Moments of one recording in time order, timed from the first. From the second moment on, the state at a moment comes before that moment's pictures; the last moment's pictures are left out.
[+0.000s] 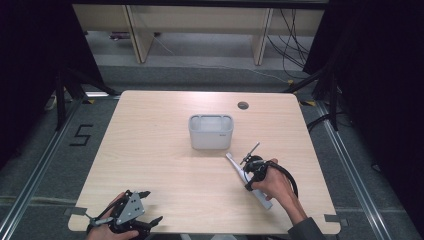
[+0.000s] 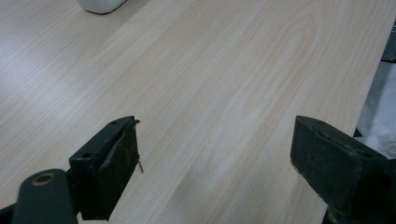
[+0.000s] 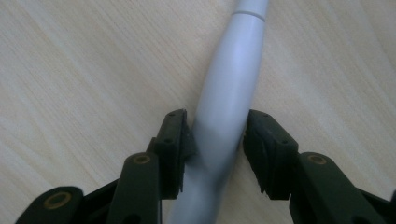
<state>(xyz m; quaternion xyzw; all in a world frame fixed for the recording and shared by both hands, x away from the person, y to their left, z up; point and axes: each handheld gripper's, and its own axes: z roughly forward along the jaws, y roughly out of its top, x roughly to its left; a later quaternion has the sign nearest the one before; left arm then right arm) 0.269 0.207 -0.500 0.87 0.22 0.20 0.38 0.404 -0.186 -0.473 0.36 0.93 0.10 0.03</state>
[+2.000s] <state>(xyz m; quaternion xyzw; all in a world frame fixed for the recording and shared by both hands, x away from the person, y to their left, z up) 0.269 0.207 -0.499 0.87 0.22 0.21 0.38 0.403 -0.174 -0.470 0.29 0.95 0.03 0.04</state>
